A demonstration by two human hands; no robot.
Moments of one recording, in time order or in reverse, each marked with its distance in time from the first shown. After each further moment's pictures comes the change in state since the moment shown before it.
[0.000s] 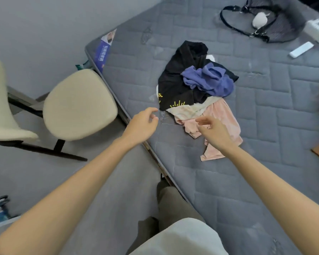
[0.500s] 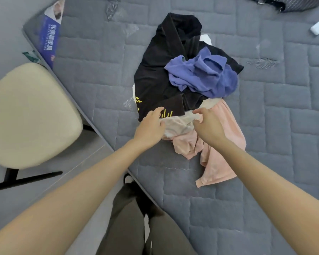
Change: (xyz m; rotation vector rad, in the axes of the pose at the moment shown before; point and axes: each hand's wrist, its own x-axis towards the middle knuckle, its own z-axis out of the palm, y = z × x) left_hand 0.225 -0.022 0.133 0.031 -0.217 -0.033; right_hand 0.217 0.077 0.015 -0.243 0.016 0.111
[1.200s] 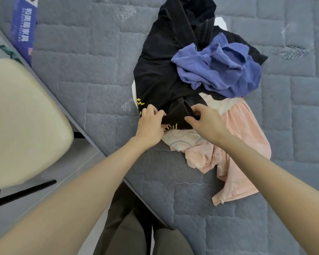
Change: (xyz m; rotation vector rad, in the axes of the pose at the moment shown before) left_hand 0.092 -0.072 0.027 0.263 0.020 0.144; right_hand 0.071 -0.011 0.052 0.028 -0.068 -0.085
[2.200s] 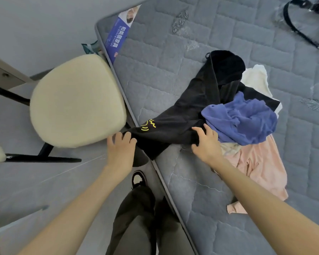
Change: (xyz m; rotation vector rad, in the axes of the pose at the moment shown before) left_hand -0.216 -0.102 -0.090 0.501 0.045 -0.366; right_hand -0.068 -0.085 0.075 -0.444 -0.156 -0.082
